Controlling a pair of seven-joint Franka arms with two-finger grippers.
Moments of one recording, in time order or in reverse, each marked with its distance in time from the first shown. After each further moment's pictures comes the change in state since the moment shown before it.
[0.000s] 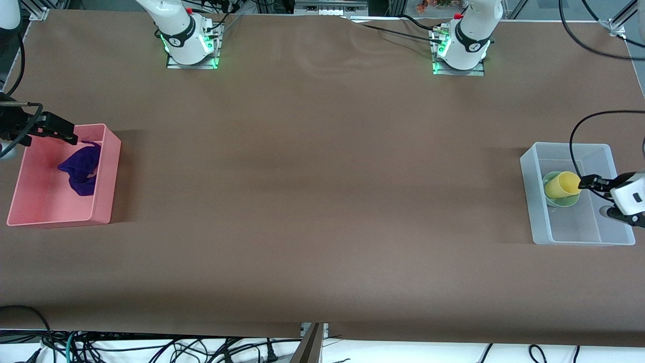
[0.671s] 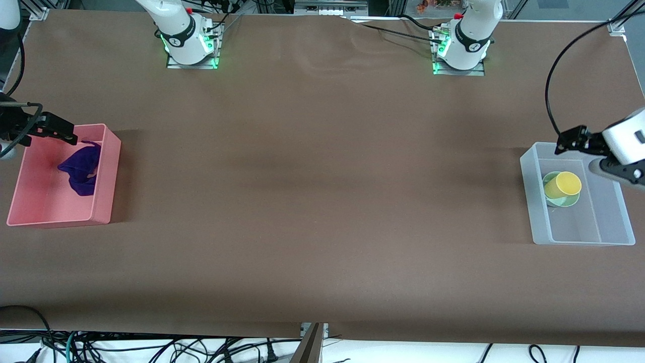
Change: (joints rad) left arm -0.017 -0.285 -0.223 0.049 -0.168 -0.255 -0.179; right arm 0.000 0.001 0.000 0.001 0.000 0.000 0.000
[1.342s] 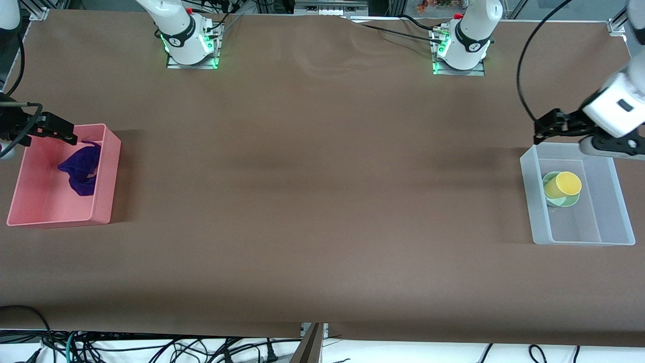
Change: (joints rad) left arm -0.412 -0.195 0.337 -0.225 -0.070 0.168 -0.358; right arm 0.000 0.000 0.000 0.000 0.000 0.000 0.000
